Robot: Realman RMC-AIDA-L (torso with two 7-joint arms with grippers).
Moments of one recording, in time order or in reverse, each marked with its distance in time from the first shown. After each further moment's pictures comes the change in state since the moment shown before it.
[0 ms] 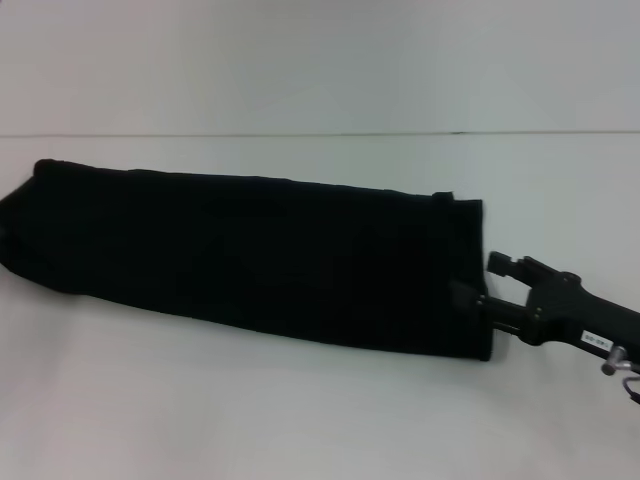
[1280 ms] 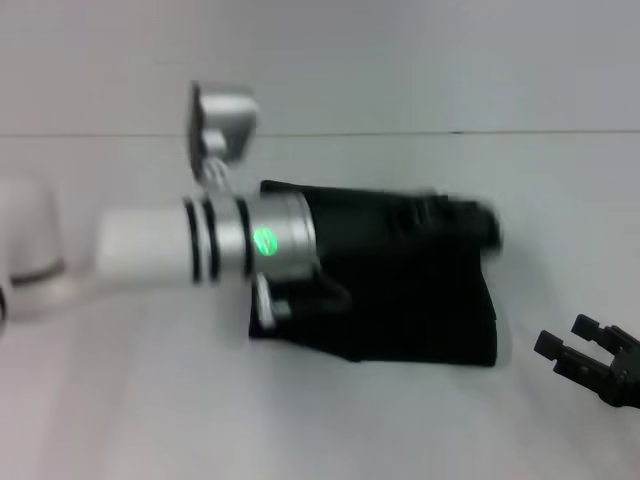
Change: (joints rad) left arm -0.475 -0.283 0.393 -0.124 -0.133 0.160 0.141; right arm -0.191 -0.003 0.108 0.000 -0.003 -0.037 0.027
